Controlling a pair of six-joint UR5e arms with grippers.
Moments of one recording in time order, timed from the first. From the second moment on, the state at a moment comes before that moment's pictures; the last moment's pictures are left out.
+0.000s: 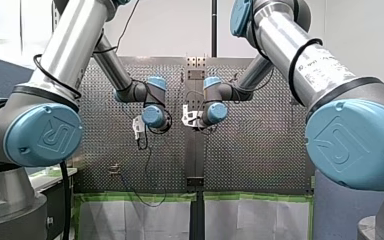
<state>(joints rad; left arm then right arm) -0.35 -2.00 -1.85 -2.57 -1.88 -1.79 2.25 -0.81 1.23 -0.21 1.54 1.62</state>
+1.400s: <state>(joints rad) -0.30 -2.06 -1.77 -2.58 -1.83 -1.86 2.25 -0.81 1.23 -0.21 1.53 1.62</state>
